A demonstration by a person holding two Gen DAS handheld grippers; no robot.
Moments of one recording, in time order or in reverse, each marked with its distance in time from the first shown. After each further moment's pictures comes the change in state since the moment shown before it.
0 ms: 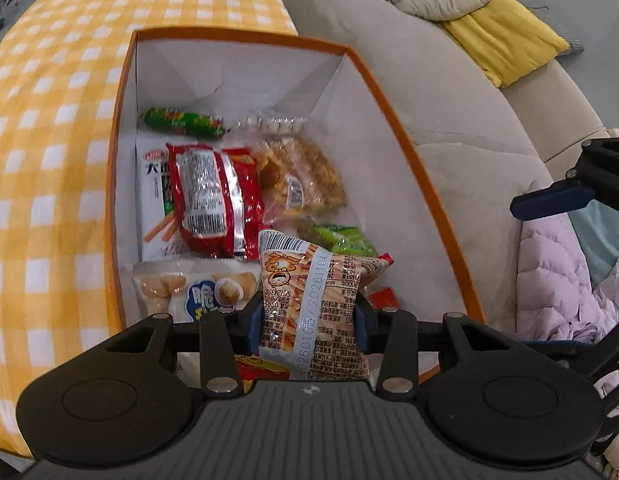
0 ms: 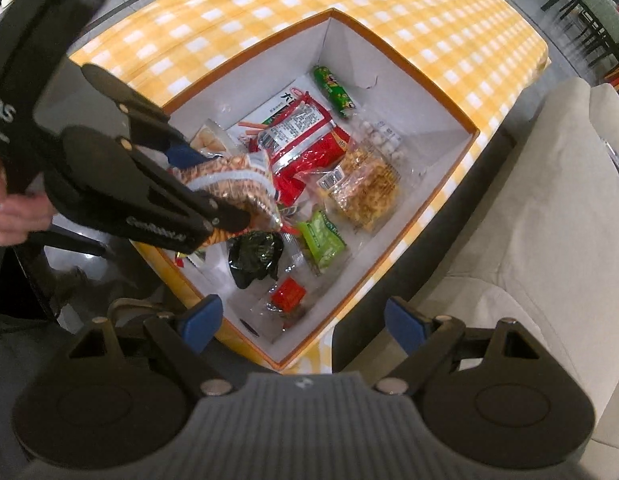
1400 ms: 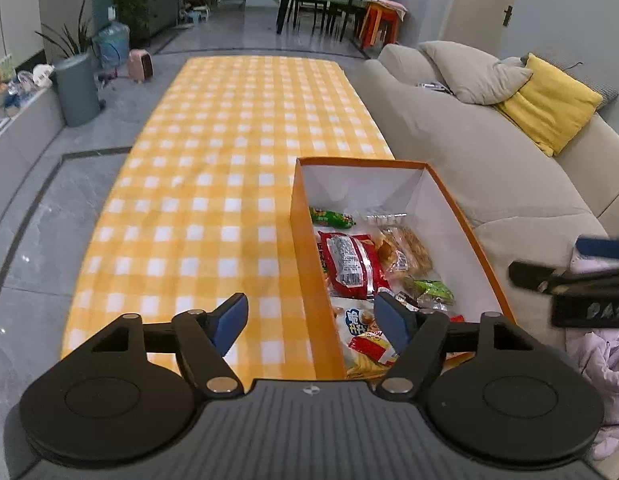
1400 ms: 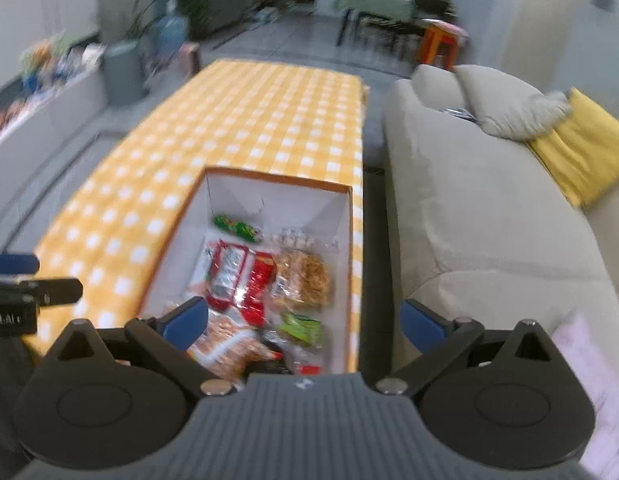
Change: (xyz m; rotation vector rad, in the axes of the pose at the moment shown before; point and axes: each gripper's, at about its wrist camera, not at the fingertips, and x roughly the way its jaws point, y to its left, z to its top) left arm -0.160 0.014 -0.044 0.011 -0.296 0.297; right arm -0.073 0.054 -0.026 0.633 -0.421 -0.260
